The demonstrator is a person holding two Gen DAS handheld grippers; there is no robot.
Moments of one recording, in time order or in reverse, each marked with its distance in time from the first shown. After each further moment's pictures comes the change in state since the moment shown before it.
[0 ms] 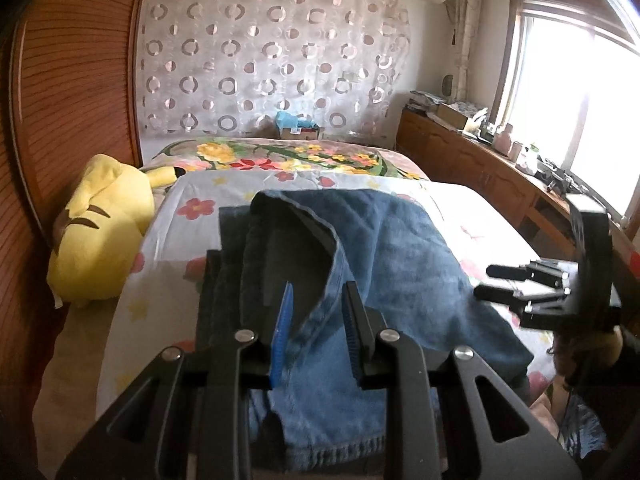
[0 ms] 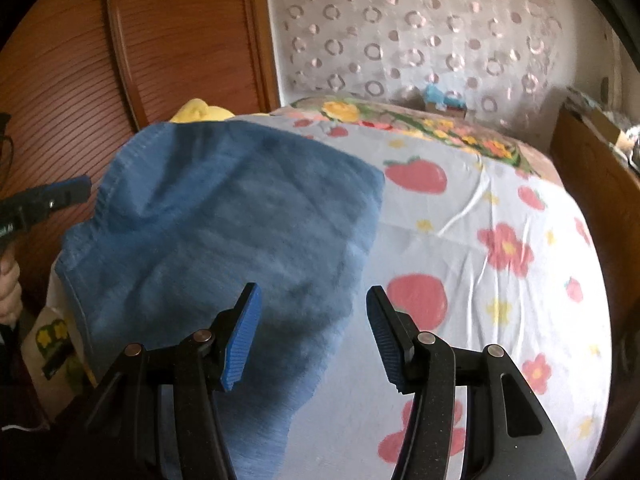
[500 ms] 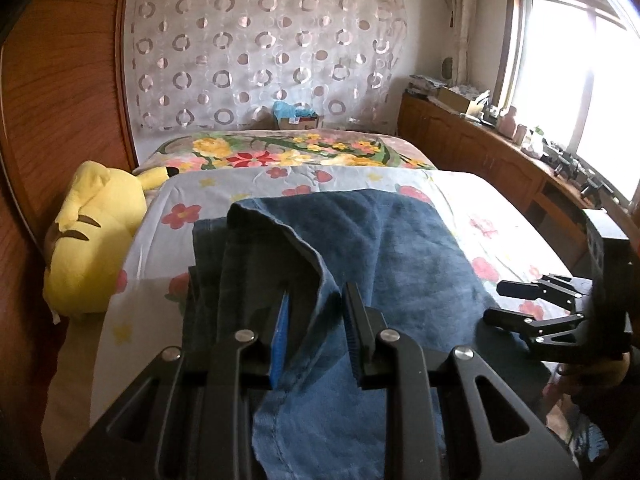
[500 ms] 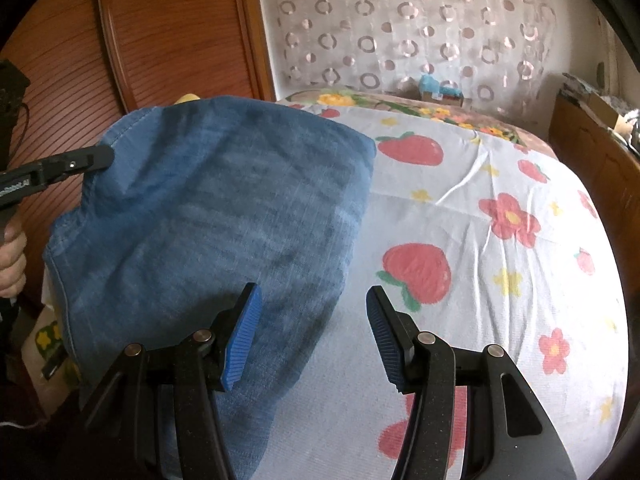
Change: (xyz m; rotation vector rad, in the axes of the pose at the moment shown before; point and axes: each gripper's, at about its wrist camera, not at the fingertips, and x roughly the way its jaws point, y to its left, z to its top) left arm 0.032 -0.012 0.017 0.048 0.044 0.027; right arm 0.007 -0.005 -0.017 0.022 0.008 0.009
